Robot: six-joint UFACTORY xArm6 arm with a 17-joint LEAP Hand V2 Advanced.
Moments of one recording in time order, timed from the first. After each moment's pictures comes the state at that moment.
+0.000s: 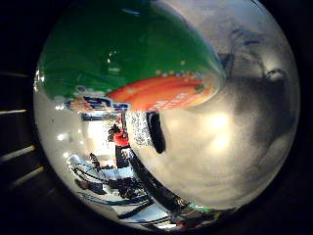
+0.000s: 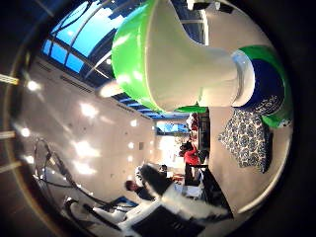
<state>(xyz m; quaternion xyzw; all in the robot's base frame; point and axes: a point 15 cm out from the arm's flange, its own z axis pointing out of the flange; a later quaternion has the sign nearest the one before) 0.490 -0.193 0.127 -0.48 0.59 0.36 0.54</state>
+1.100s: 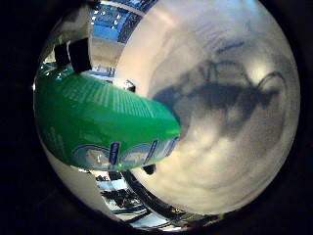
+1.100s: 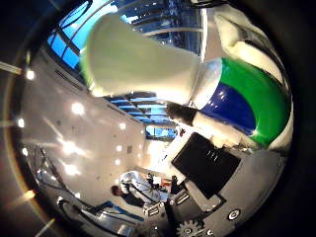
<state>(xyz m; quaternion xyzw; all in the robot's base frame) 0.535 -0.207 0.128 -0.48 0.63 0.27 0.55</state>
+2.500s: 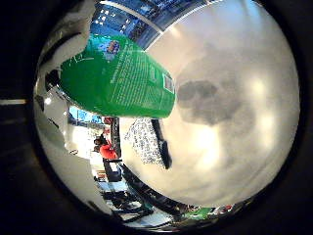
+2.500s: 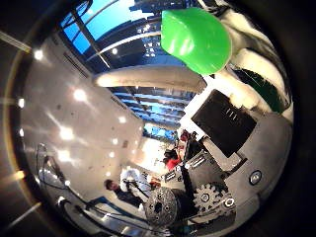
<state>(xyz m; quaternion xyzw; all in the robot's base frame) 0.511 -0.211 0.215 -0.53 0.61 0.24 0.54</state>
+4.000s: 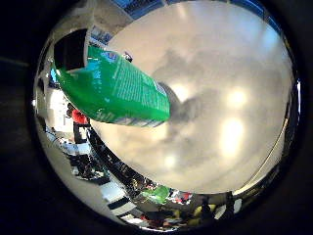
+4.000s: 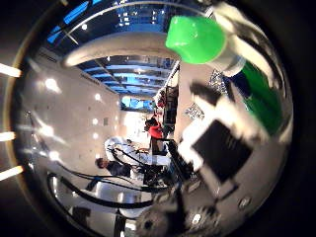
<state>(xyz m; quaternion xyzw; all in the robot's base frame) 0.437 -0.236 0.180 -0.67 0.59 0.24 0.38</state>
